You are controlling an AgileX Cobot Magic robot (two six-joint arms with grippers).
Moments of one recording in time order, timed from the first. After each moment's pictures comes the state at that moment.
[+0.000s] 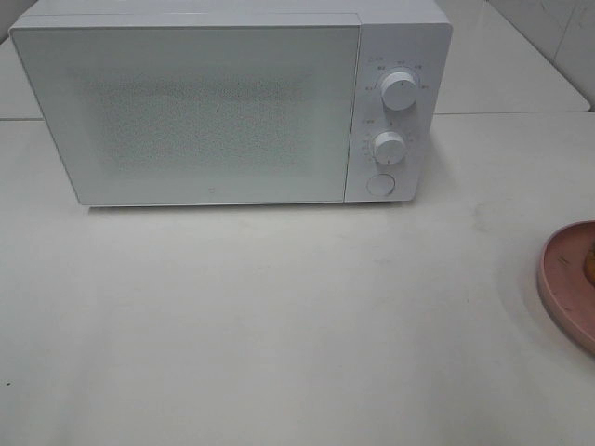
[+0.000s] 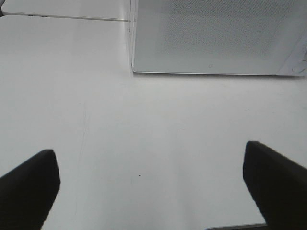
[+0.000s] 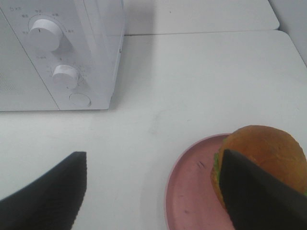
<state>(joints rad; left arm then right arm) 0.01 0.00 -0.50 -0.14 1.05 0.07 0.05 0.66 -0.50 -0.01 0.37 0.09</state>
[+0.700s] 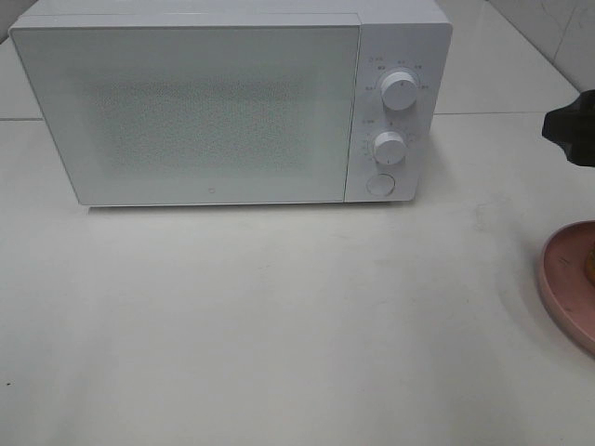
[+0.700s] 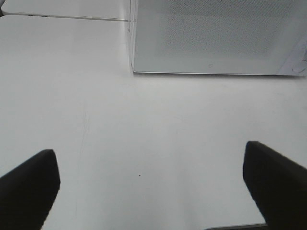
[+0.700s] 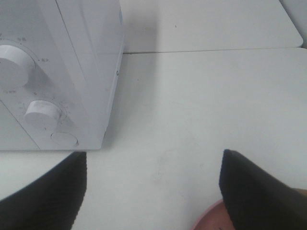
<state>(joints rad) 0.01 0.00 -0.50 -0.14 1.05 0.07 0.05 1.11 -0.50 -0.01 -0.13 0.09</state>
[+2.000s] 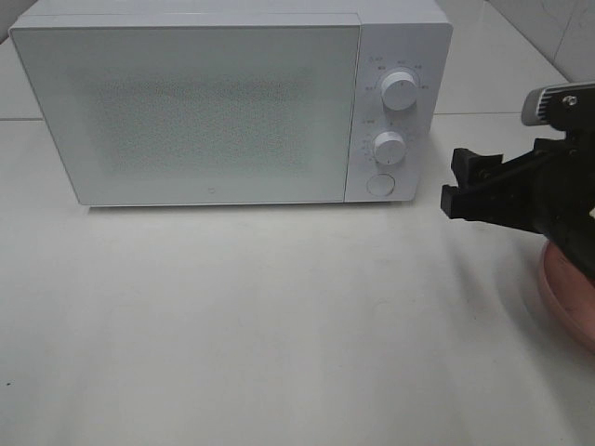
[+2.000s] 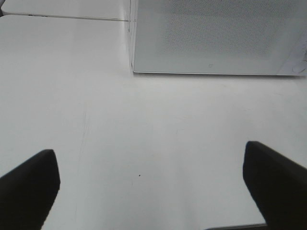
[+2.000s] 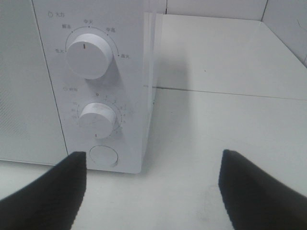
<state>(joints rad) 0.01 0.00 -0.50 -0.14 1.05 0.07 0.59 1.43 -0.30 0.68 -0.99 -0.39</state>
